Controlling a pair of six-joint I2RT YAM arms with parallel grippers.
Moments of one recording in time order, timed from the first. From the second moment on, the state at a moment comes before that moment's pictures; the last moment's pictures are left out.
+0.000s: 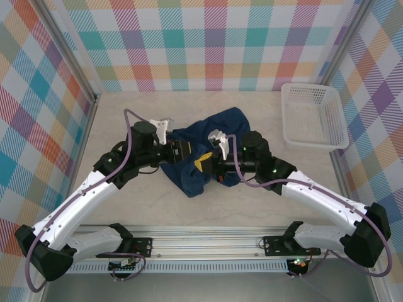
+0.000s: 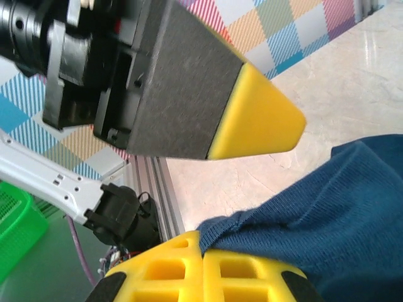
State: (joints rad) left arm -0.63 1.07 1.12 -0.59 0.19 -0.61; right arm 0.82 1.15 0.93 -0.06 -0.55 0.33
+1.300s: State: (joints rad) left arm -0.67 0.96 0.84 -0.27 0.40 -0.39; right arm 0.76 1.06 1.02 -0.37 -0.37 0.30
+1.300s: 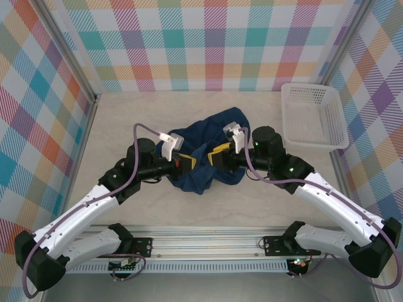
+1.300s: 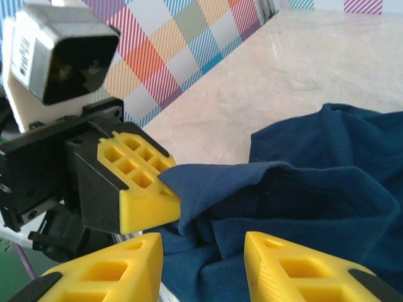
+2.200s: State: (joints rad) left arm -0.67 0.86 0.79 -0.23 0.51 -0.20; right arm 0.51 1.37 1.06 -0.31 -0.99 0.43
